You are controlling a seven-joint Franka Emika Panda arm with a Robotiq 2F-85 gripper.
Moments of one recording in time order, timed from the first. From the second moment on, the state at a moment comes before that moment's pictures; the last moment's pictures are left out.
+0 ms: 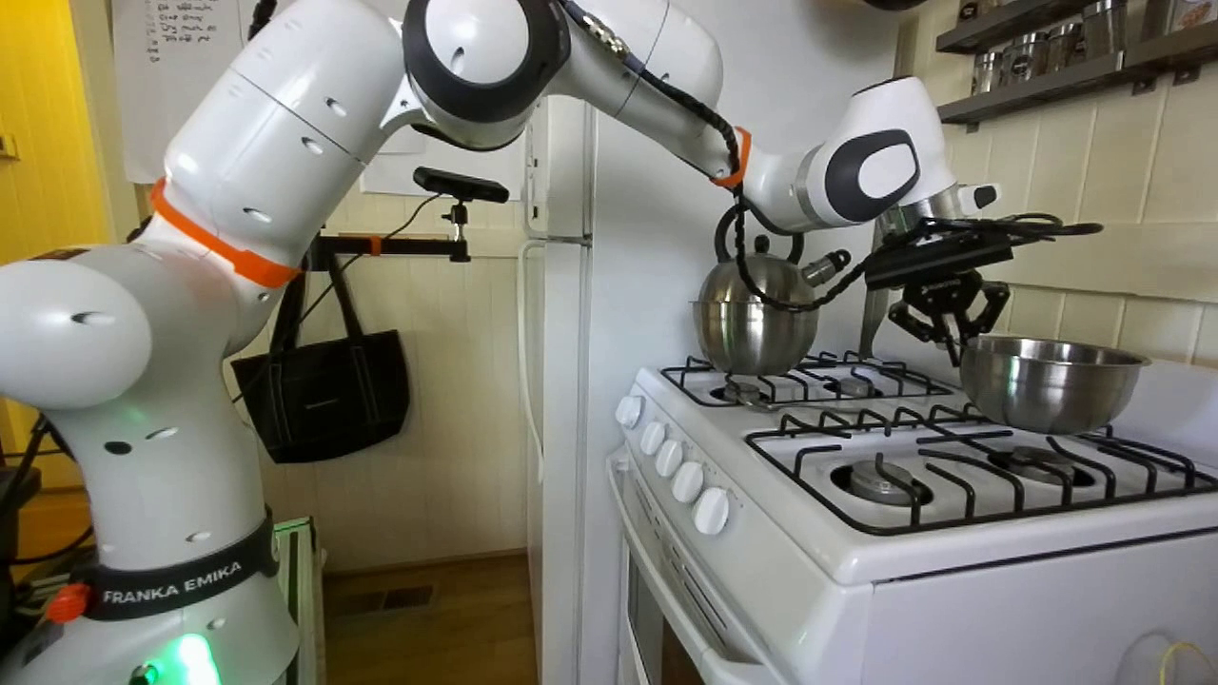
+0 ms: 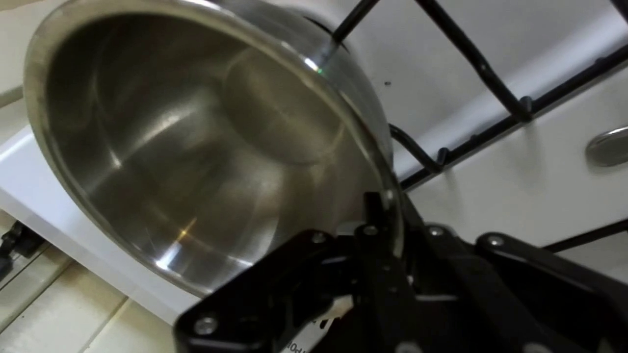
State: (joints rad) arm -0.26 0.62 -0.03 -1.33 -0.06 2.43 -0.68
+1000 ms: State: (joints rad) arm -0.25 0.62 -0.03 -1.31 -0.07 2.43 -0.66
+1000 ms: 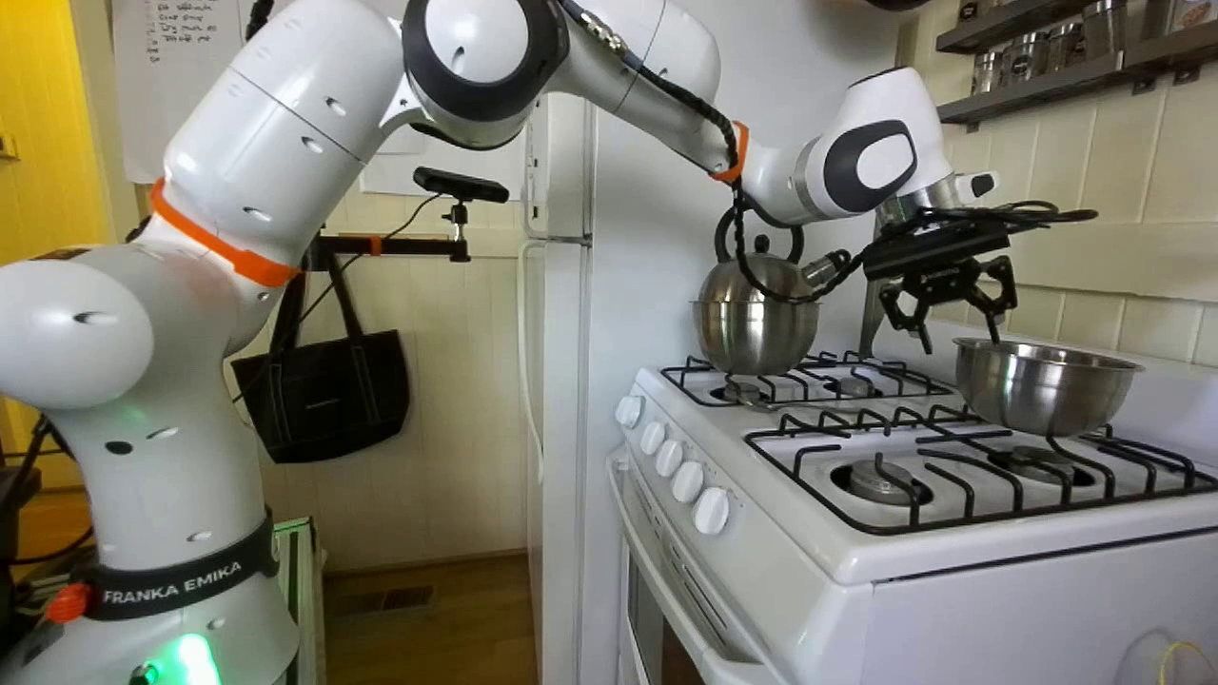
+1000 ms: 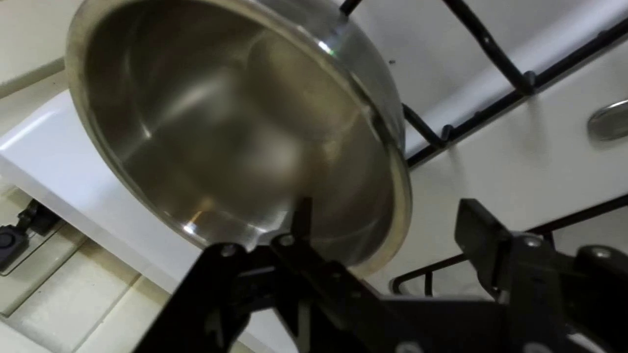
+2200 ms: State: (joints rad) arm -0.08 0.25 -0.11 -1.69 -0.29 2.26 -0.04
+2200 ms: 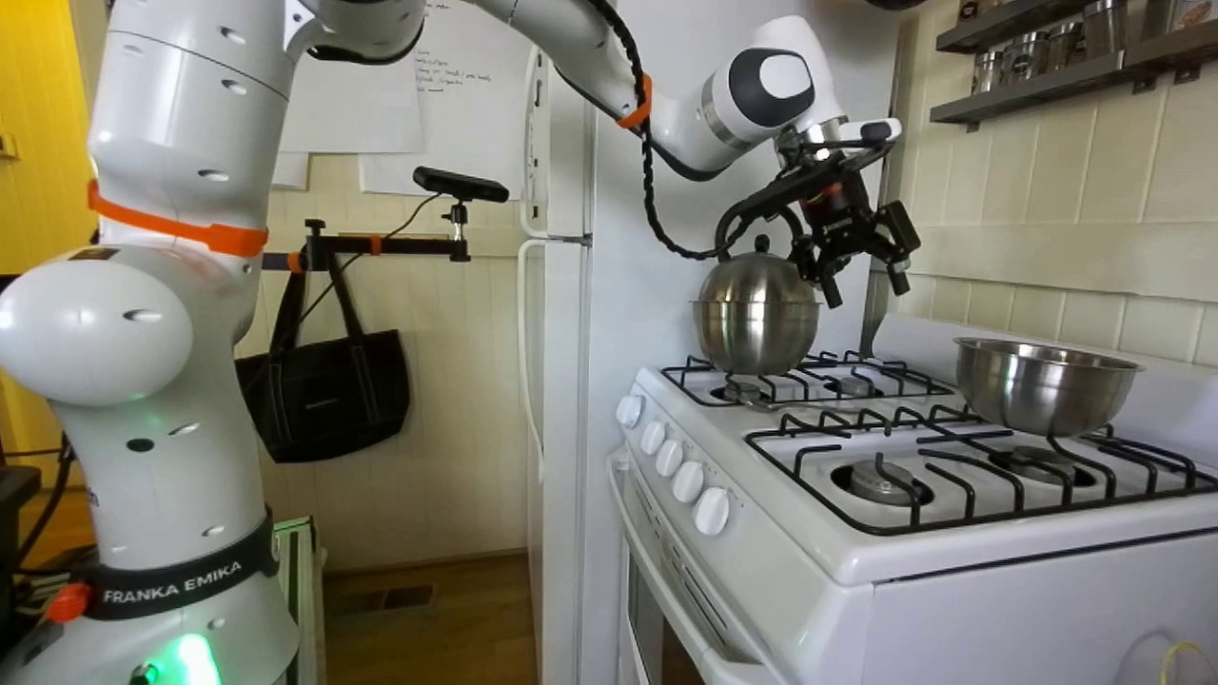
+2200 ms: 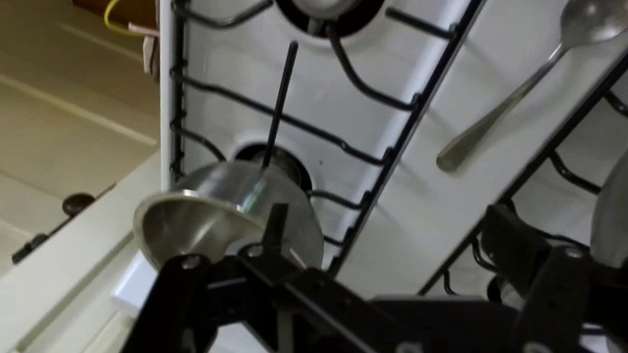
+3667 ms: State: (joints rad) arm -0.22 0.45 -0.02 -1.57 0.26 2.14 -0.28
